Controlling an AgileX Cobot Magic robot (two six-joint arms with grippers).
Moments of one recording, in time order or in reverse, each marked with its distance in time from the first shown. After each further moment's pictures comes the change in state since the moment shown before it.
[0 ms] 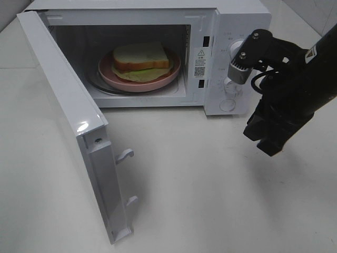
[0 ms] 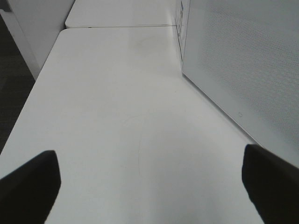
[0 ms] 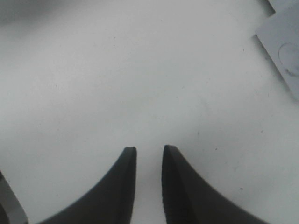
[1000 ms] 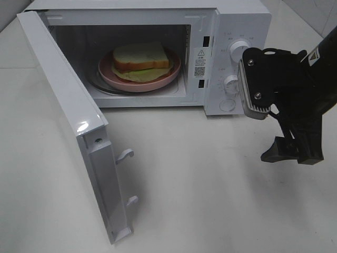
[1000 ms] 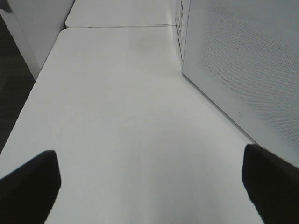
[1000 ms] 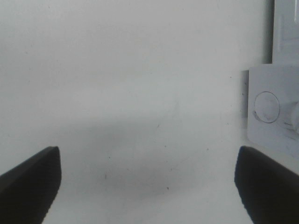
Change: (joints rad) left arm 0.000 0.000 0.000 0.000 0.000 0.000; right arm 0.000 0.000 0.000 -0.127 0.000 -0.417
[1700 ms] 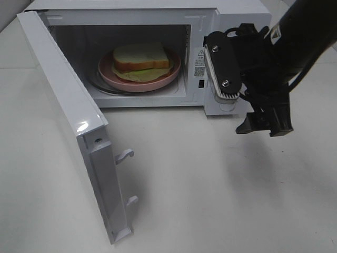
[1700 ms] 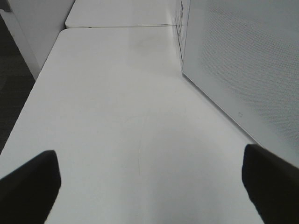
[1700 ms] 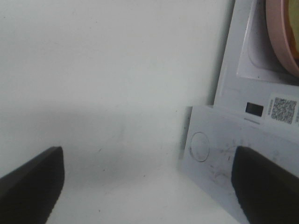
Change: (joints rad) left arm 0.000 0.000 0.000 0.000 0.000 0.000; right arm 0.126 0.113 -0.181 -0.131 -0.006 0.000
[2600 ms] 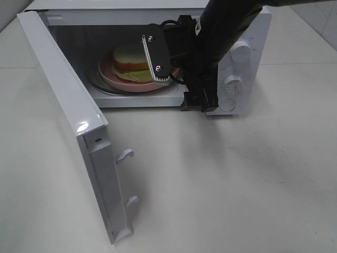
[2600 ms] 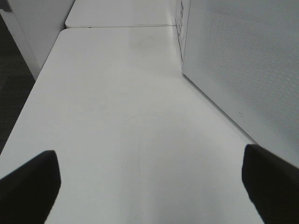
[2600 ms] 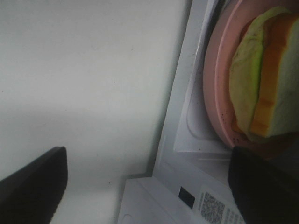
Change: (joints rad) left arm 0.000 0.000 0.000 0.000 0.000 0.000; right arm 0.072 0.316 -0.323 -0.008 -0.064 0.001
